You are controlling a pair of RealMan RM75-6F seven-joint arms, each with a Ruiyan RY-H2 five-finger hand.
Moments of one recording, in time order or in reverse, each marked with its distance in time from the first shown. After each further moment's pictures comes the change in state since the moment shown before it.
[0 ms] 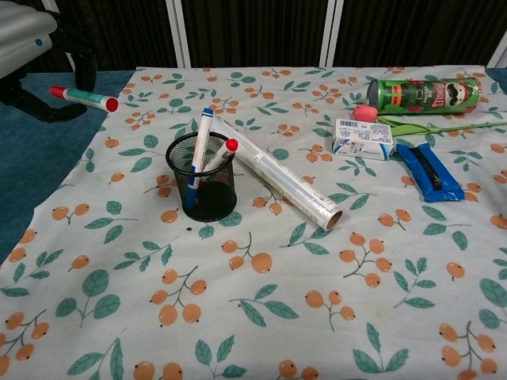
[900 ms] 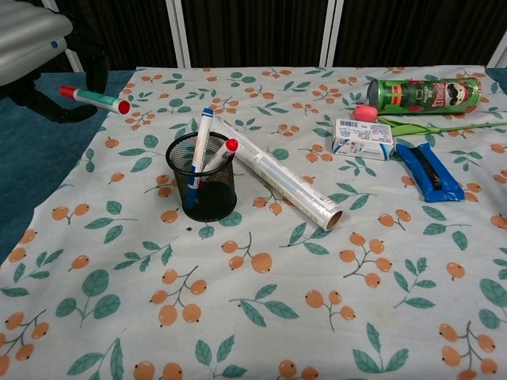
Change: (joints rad) left arm -0.016 -0.007 -0.008 -0.021 -0.009 -0.021 0.049; right arm 0.000 0.009 -0.002 -0.003 0.004 -0.007 0.012
